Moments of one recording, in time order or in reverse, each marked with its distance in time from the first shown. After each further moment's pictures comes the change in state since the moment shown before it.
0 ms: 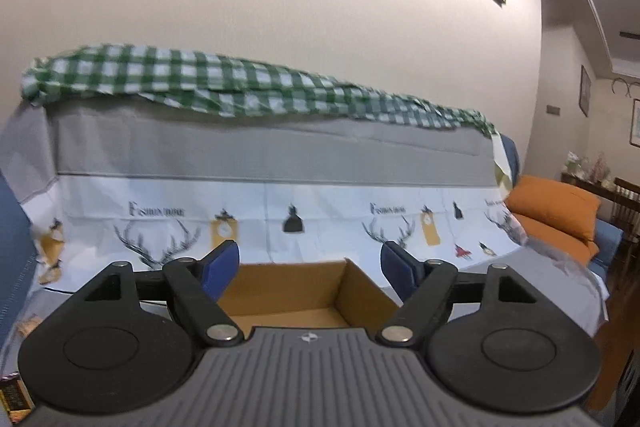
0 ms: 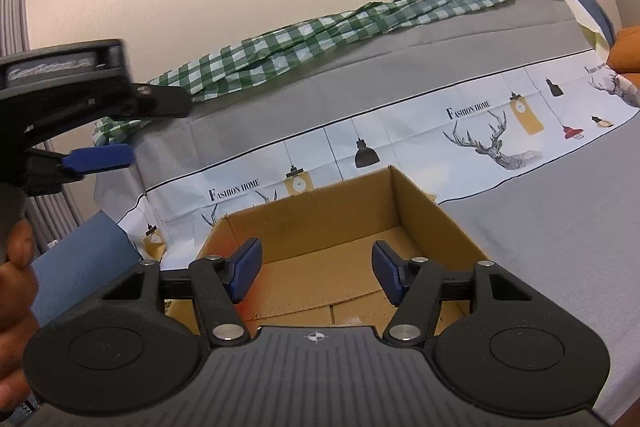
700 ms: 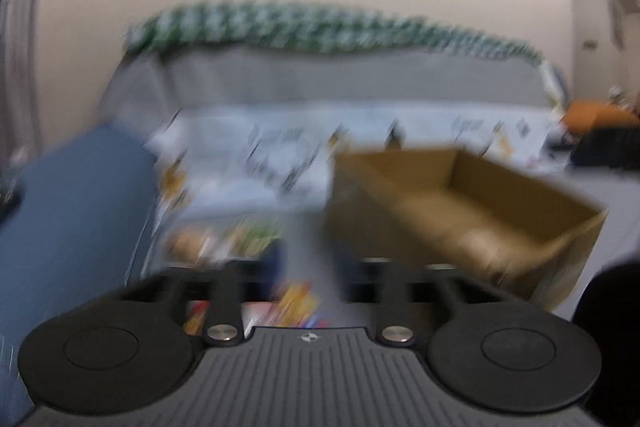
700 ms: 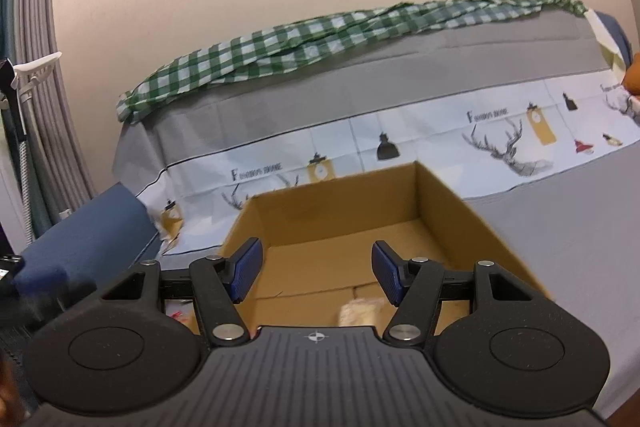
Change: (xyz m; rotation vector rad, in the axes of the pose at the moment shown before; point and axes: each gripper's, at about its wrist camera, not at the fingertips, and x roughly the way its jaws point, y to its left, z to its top) left arm -0.104 0.149 -0.128 0.088 0.160 0.192; right arm -0.025 0.040 -0.005 -0.081 0.044 0.025
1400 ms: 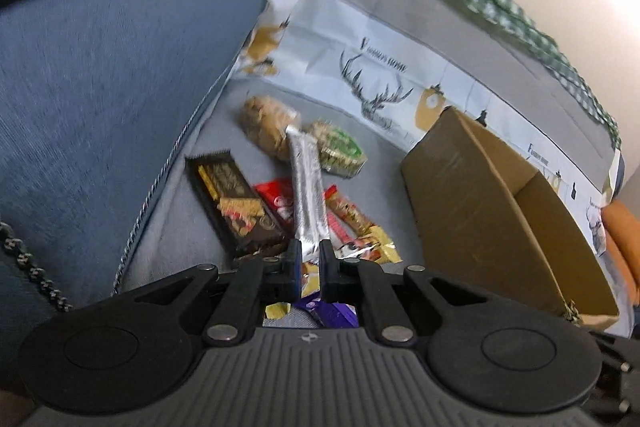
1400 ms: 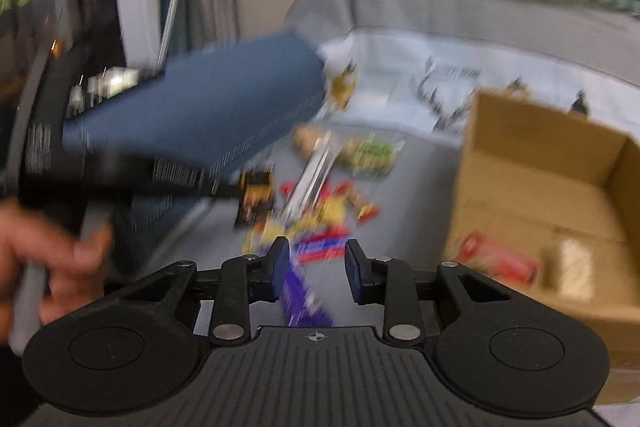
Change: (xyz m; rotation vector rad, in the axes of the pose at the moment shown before) left arm 0.049 0.092 -0.014 -0.481 0.257 0.016; right arm 0.041 0.150 -0.080 -0.407 0.333 0.354
